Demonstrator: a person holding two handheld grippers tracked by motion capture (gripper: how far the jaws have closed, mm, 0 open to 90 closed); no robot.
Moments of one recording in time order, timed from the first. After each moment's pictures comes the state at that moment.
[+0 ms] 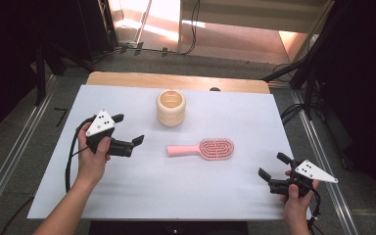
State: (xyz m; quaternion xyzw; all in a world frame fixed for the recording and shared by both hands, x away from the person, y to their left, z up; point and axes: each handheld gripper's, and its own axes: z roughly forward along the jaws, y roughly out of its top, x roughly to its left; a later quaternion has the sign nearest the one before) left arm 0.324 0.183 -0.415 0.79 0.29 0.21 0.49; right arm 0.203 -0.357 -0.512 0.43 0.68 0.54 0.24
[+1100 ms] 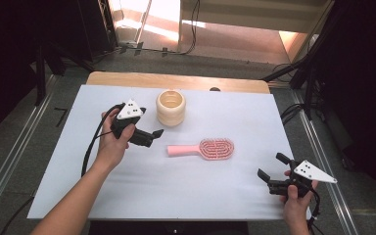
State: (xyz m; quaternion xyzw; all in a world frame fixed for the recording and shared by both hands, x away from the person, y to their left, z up) left arm 0.361 0.130 -0.413 0.84 0.25 0.16 0.45; right arm 0.202 -0.355 -0.512 0.43 0.68 0.54 0.25
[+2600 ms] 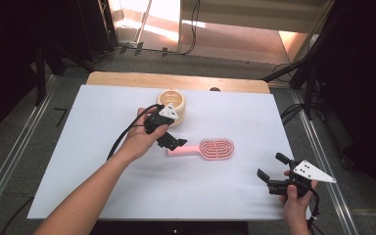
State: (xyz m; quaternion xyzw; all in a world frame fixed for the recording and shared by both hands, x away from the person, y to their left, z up) left arm 0.384 0.052 -0.434 0.92 0.16 0.07 0.36; right arm 0.203 -0.354 -0.513 0.43 0.69 0.54 0.25
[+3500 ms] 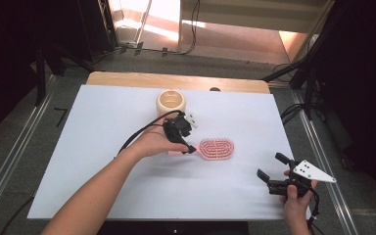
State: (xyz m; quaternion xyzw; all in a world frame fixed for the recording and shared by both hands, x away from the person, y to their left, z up) left arm 0.393 0.003 -0.462 0.96 0.11 0.00 0.26; right arm 0.204 -0.355 -0.513 0.42 0.69 0.54 0.24
